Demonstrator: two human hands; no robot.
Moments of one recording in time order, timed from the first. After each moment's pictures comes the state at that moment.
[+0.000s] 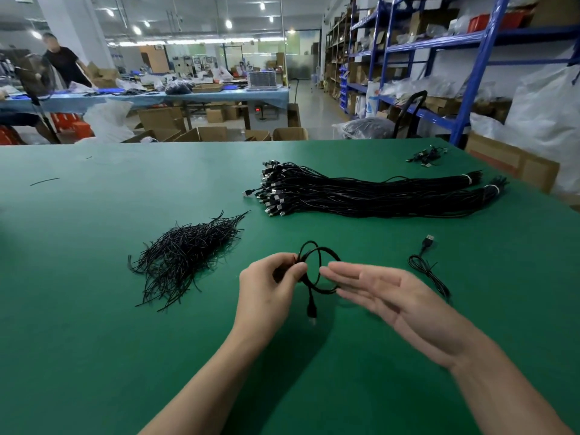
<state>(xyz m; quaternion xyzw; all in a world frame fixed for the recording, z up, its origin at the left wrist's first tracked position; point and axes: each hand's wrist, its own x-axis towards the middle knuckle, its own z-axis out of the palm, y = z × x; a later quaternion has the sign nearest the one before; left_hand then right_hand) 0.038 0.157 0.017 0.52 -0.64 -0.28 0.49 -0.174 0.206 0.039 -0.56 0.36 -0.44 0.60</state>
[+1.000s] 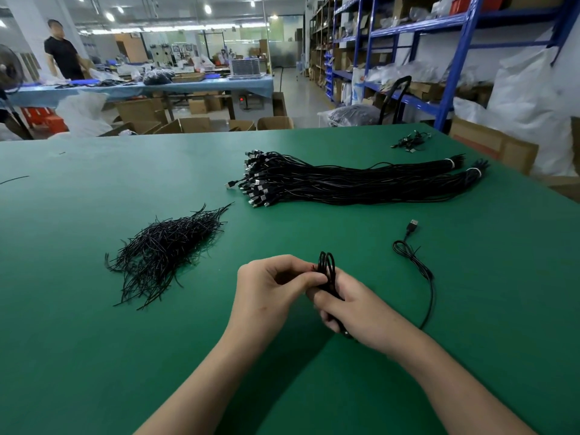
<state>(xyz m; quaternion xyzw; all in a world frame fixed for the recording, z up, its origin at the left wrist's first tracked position) 0.023 0.176 0.022 0.40 -0.67 -0.38 0.50 -0.144 0.199 0.005 -0.62 0.49 -0.37 0.49</state>
